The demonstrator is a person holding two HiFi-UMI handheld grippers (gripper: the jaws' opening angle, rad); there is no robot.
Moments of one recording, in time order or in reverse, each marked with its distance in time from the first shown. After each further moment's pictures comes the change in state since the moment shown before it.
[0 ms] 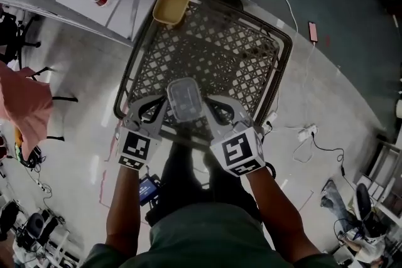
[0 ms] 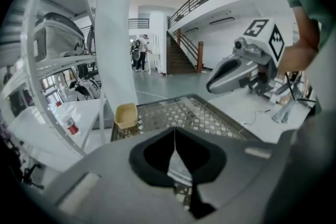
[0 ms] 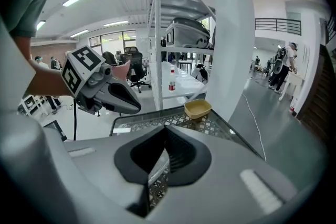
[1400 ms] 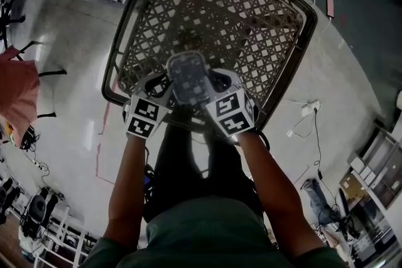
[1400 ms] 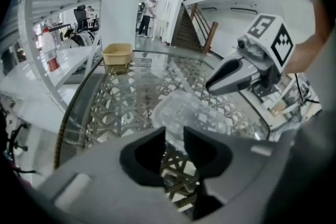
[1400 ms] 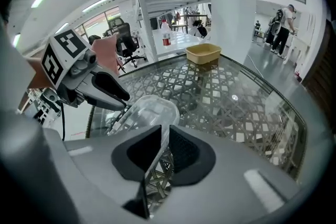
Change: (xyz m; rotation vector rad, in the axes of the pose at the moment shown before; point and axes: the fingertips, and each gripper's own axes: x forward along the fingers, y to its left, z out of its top) left arm 0.090 -0.013 -0.169 -0.220 0.273 -0.103; right arm 0.127 0.010 -0.158 0.160 0.308 0.038
